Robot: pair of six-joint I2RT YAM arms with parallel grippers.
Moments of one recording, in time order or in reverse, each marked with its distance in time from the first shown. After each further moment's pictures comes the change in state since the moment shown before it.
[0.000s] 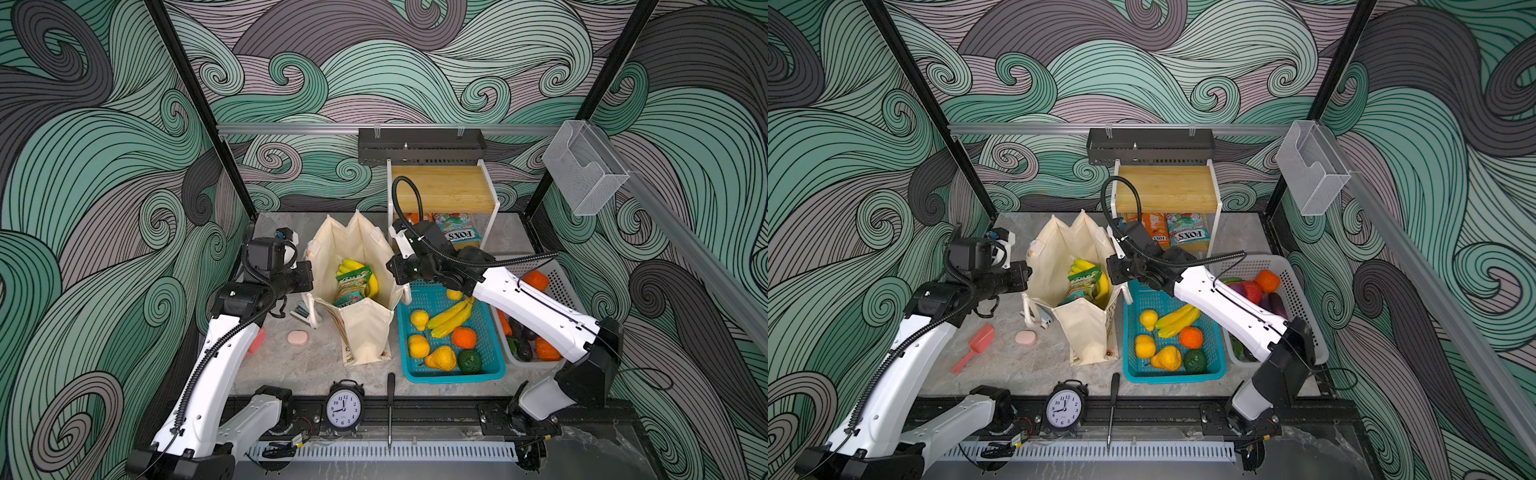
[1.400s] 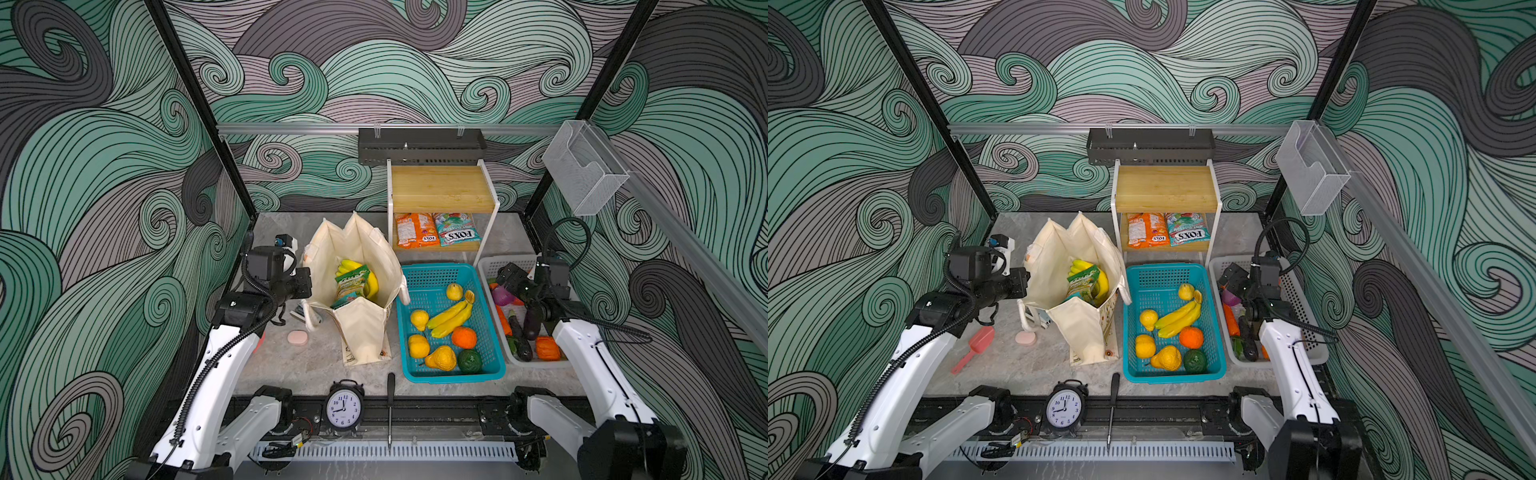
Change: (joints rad) left arm 0.000 -0.059 -0.096 0.056 -0.035 0.032; right arm -0.905 -0.504 -0.772 0.267 -0.020 0.179
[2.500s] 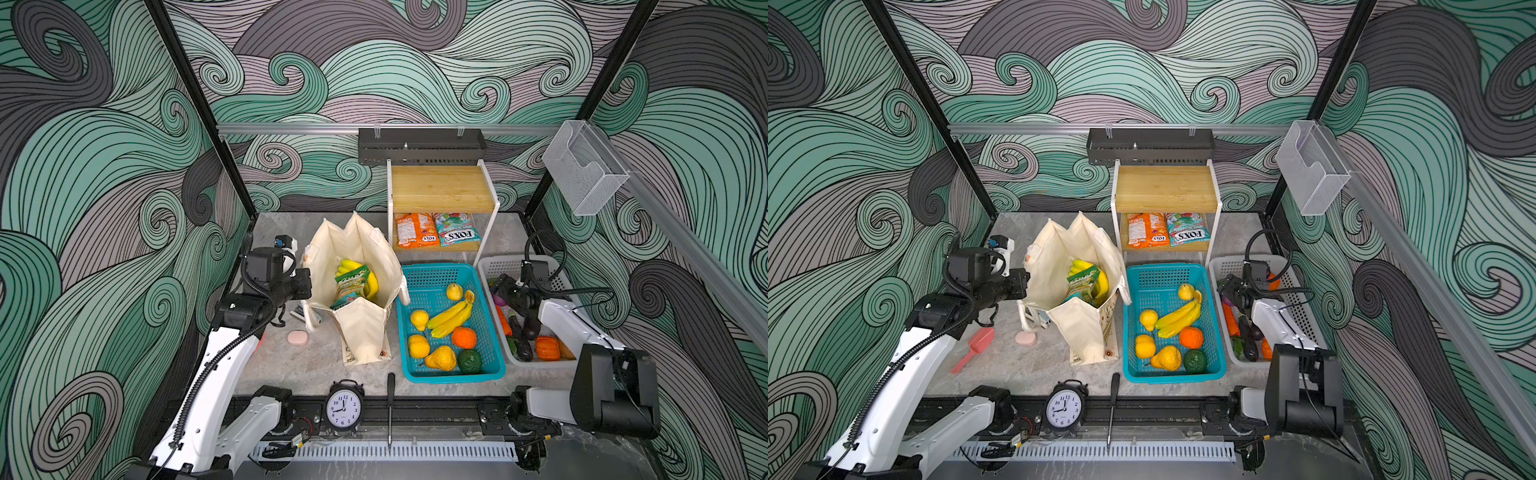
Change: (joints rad) left arm 0.000 -0.013 -0.010 0.005 0.003 0.001; right arm -0.032 0.281 -0.057 0.112 -0.020 0.031
